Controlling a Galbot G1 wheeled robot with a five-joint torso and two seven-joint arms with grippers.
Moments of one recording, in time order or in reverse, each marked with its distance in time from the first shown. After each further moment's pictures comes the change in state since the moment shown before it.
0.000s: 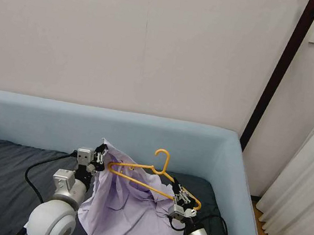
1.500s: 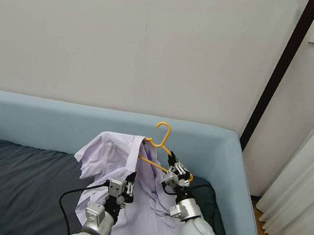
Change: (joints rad) left arm 0.102 -0.125 0.207 0.050 0.188 -0.110 0.111; right arm 0.255 0.102 -0.088 -0.012 0.220 -0.017 0.016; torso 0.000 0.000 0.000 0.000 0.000
